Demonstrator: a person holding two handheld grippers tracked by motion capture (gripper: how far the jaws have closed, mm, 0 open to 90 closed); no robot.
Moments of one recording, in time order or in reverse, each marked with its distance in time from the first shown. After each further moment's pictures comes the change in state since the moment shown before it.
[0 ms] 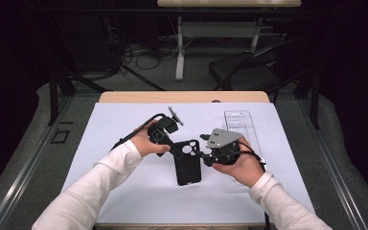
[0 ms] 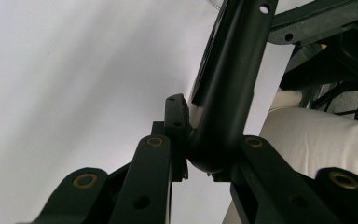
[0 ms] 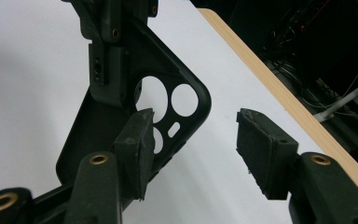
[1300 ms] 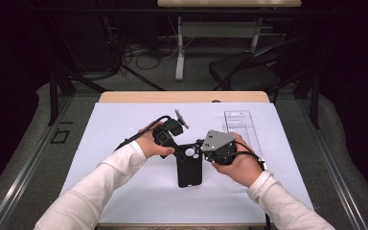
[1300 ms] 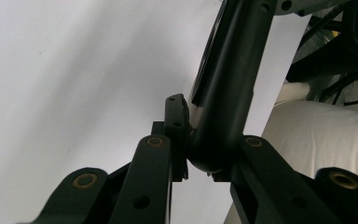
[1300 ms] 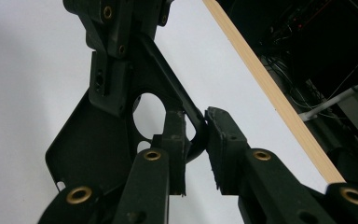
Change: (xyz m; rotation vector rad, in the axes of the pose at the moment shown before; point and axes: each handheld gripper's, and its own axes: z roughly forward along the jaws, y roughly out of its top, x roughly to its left) left arm -0.007 0.007 0.010 0.046 0.025 0.019; right arm 0.006 0.012 -0.002 0.067 -0.023 -0.099
